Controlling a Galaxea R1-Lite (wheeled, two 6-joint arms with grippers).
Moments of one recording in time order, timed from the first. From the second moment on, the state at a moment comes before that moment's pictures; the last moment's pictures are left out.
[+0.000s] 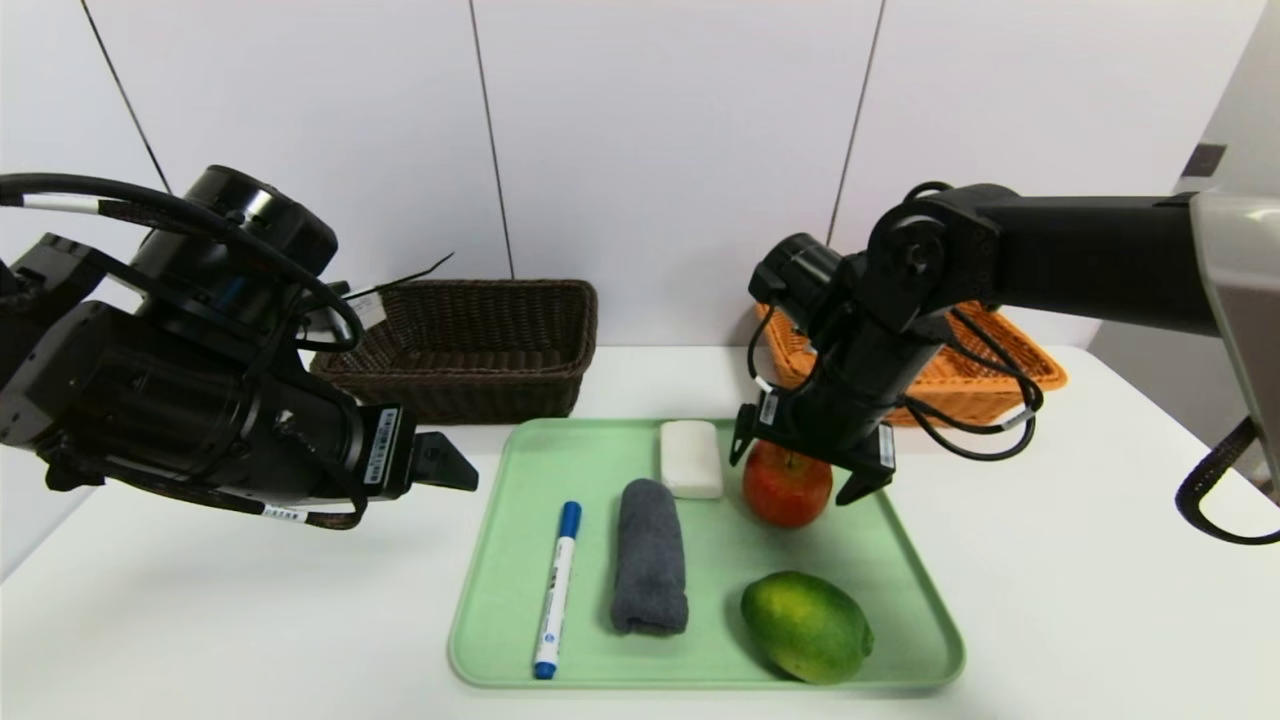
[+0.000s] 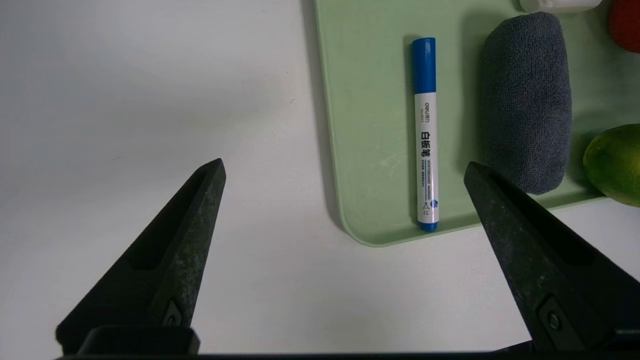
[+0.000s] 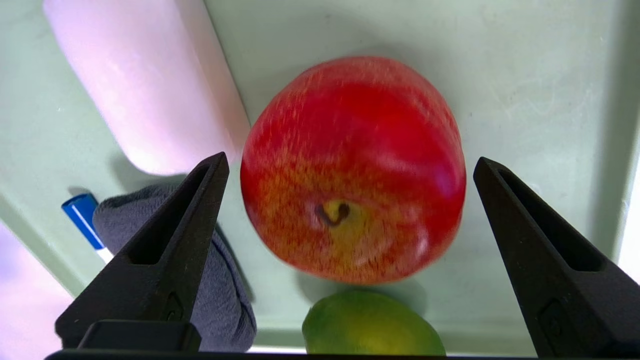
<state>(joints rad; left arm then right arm) -0.45 1.52 -1.24 0.61 -0.01 -0.40 0.53 2.17 -1.95 1.03 0.01 0.80</state>
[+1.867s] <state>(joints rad) -0.46 1.53 -1.22 0.60 -0.01 -0.40 0.38 2.02 -1.95 0.48 -0.15 0.76</state>
